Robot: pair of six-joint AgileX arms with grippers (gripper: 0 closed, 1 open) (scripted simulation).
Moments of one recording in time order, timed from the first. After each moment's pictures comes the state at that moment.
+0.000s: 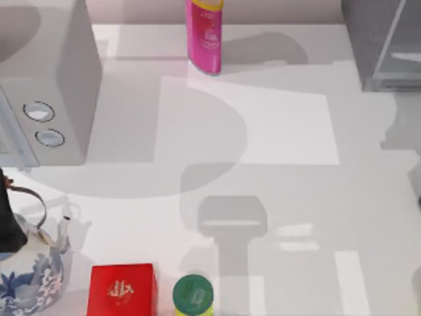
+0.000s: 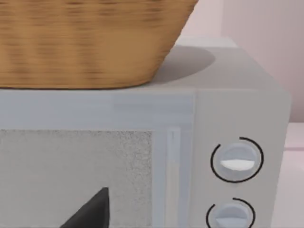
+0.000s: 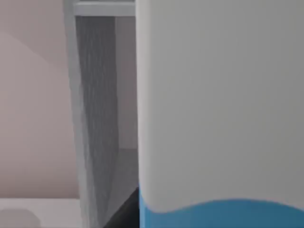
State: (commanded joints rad) left arm 0.00 0.00 0.00 0.00 0.00 0.00; right arm -0.14 1.14 0.50 0.63 -0.13 0.00
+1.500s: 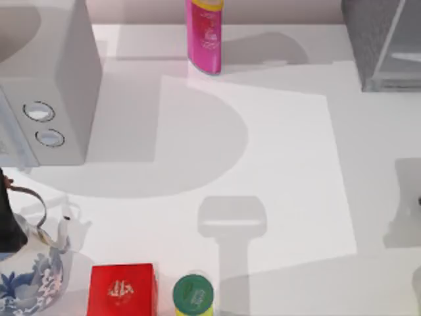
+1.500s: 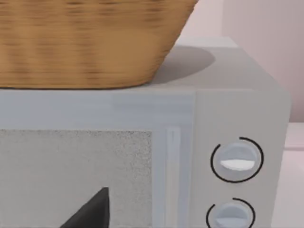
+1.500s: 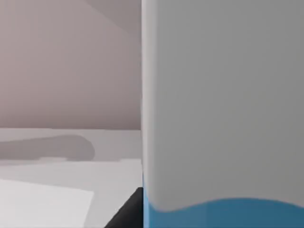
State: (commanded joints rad) left arm 0.00 0.00 0.00 0.00 0.00 0.00; right arm 0.03 0.07 0.02 0.06 0.00 0.00
